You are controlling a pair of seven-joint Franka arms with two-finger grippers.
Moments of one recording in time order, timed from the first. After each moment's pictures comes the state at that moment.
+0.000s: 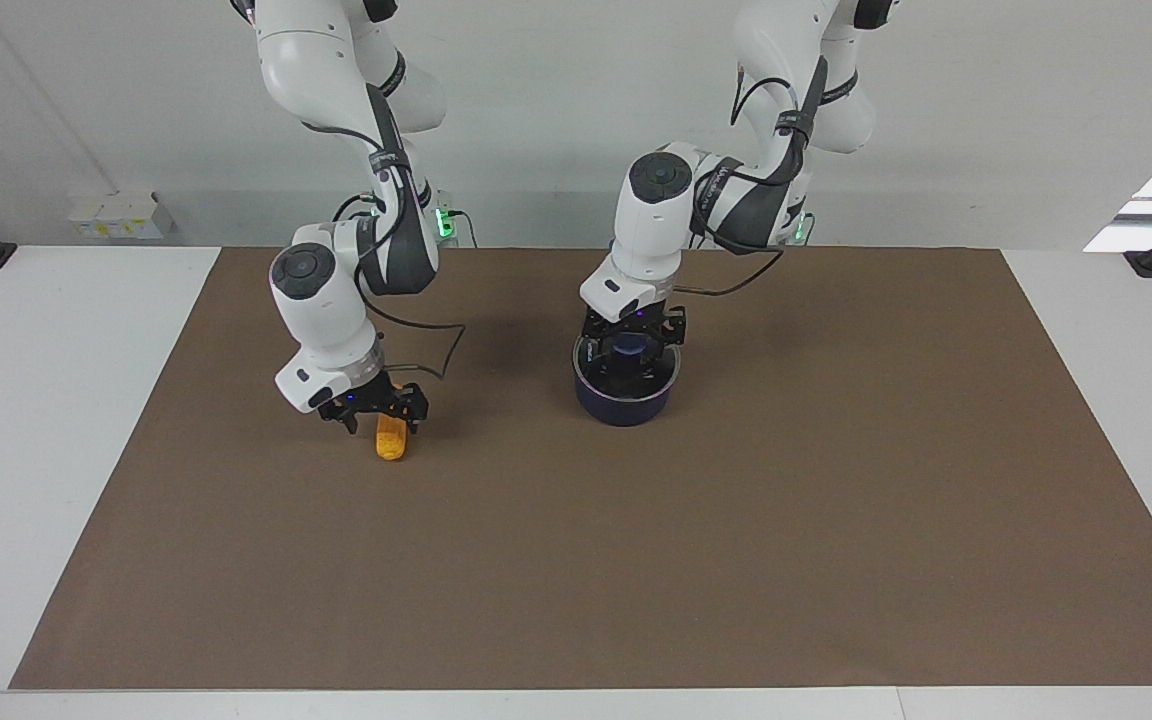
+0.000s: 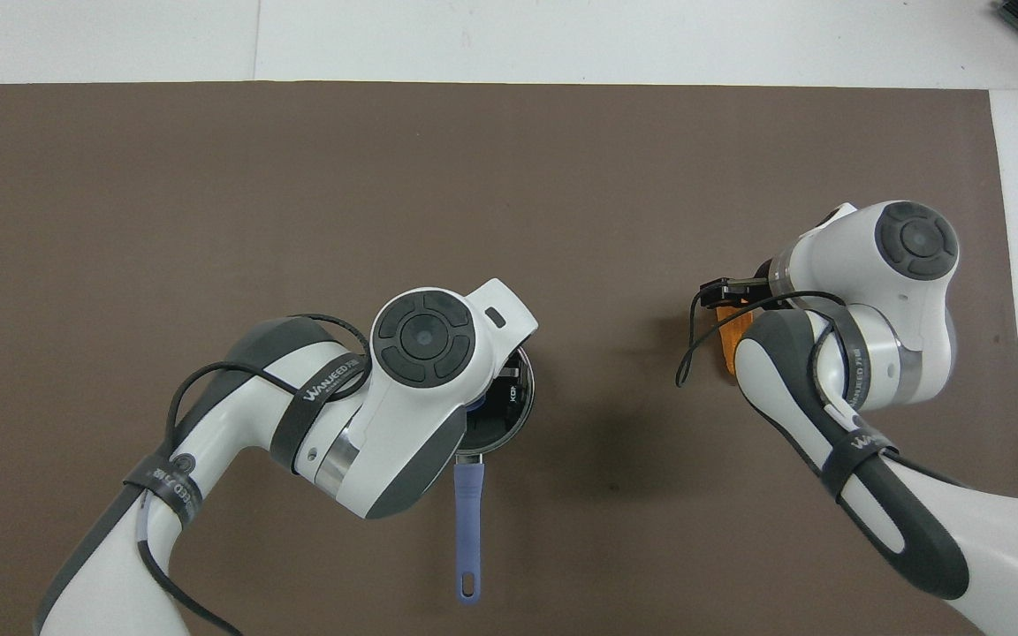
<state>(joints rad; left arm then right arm) -0.68 0.21 -0.01 -1.88 -0.03 2.11 -0.54 0.07 0.26 0.04 -2.03 0.00 2.34 0.13</state>
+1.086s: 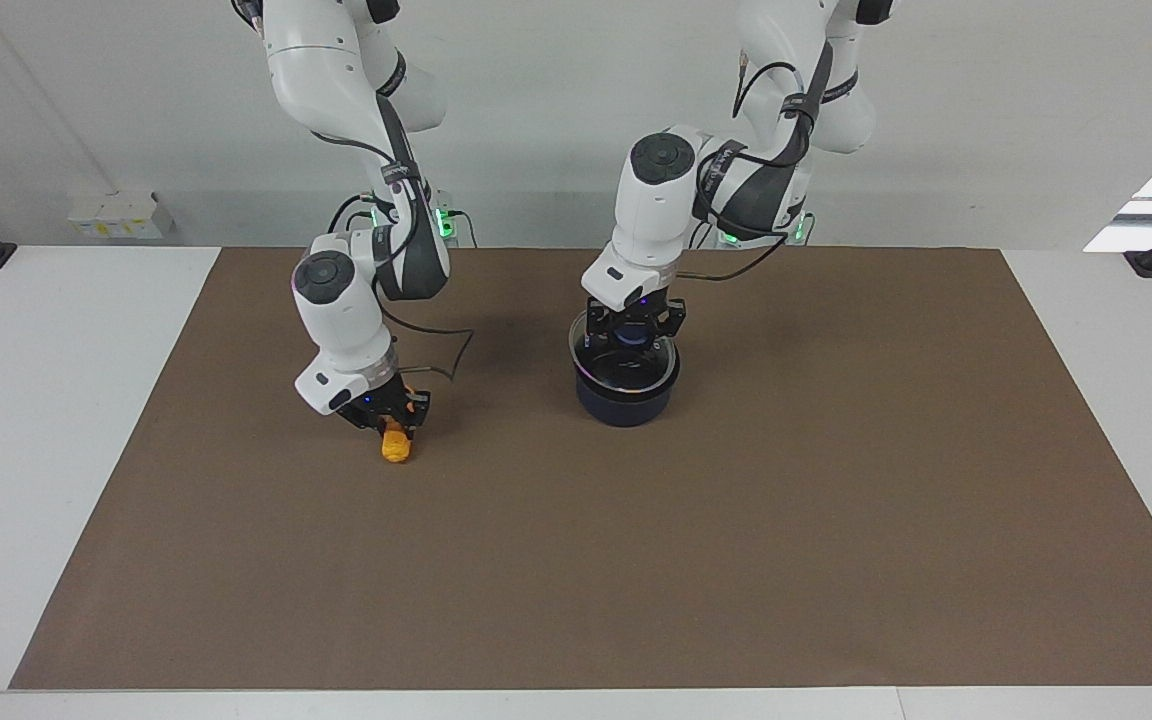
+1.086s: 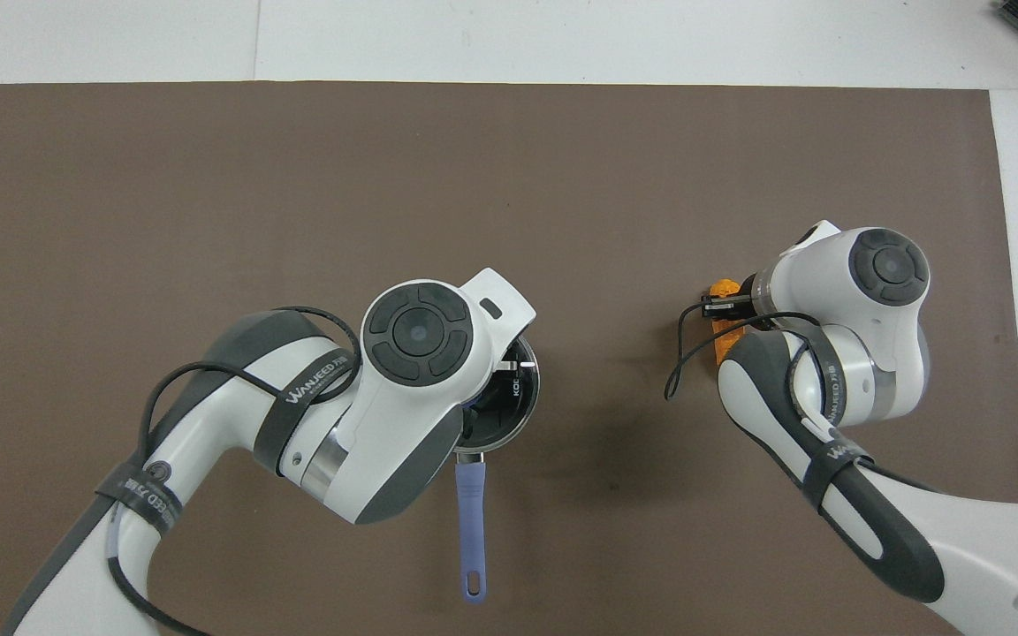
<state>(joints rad) -0.69 0.18 0.01 -1.82 -0.01 2.03 -0.60 0.09 0.26 0.04 -2.08 0.00 2.40 0.11</state>
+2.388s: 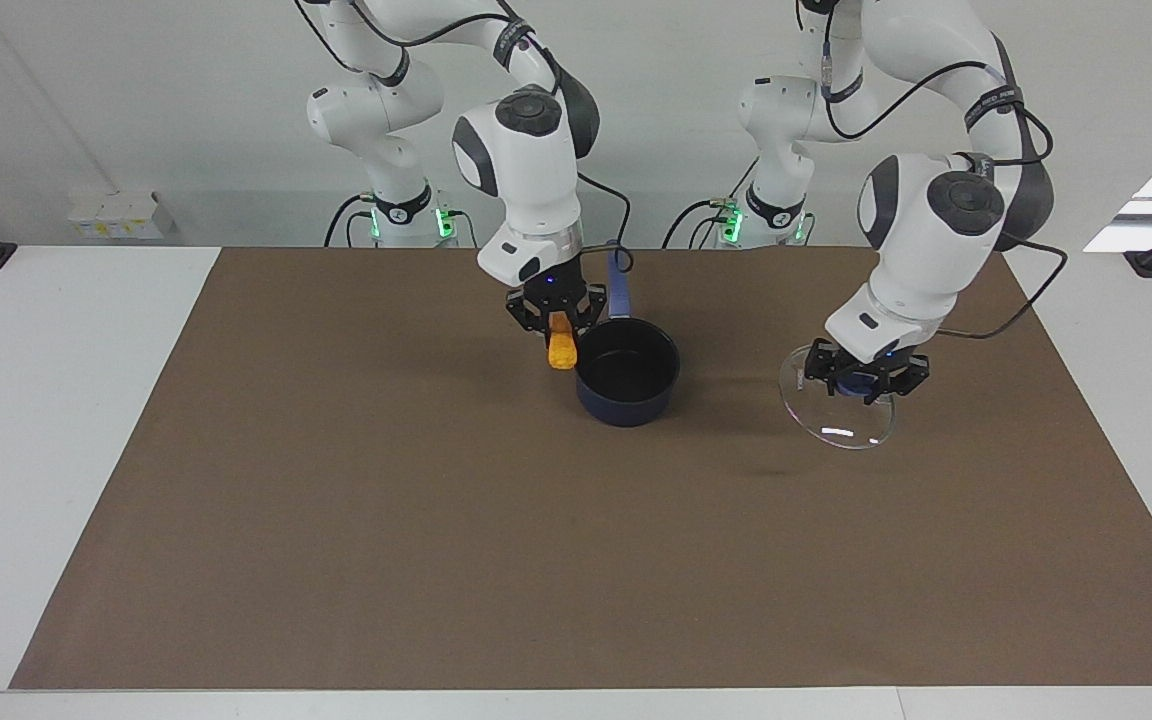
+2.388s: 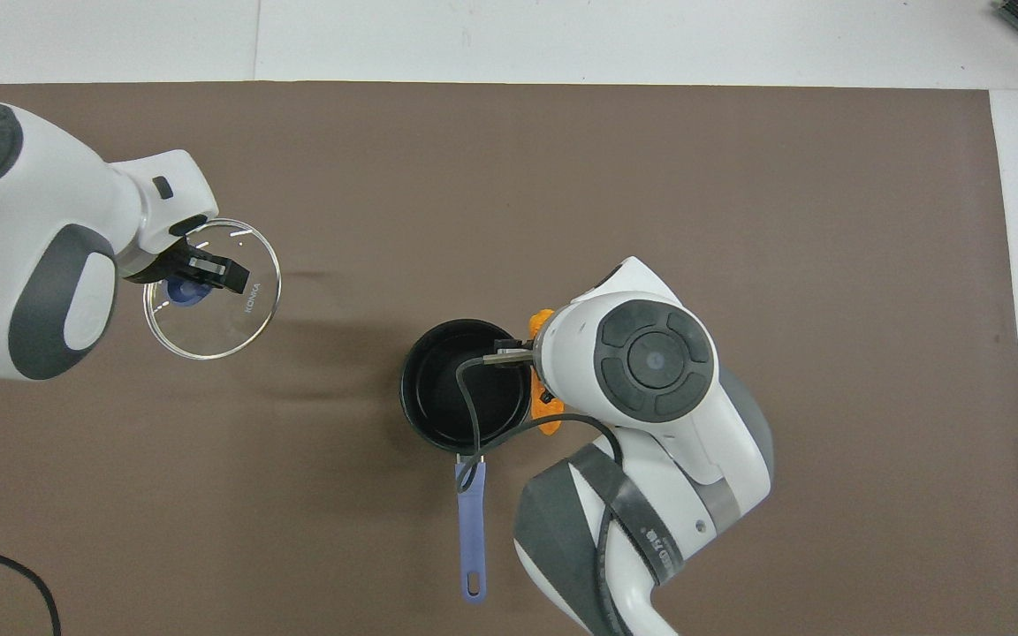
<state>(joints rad) -0.17 0.17 0.02 -1.78 0.04 1.97 0.20 0.52 0.12 0.07 -1.88 0.01 2.16 0.58</state>
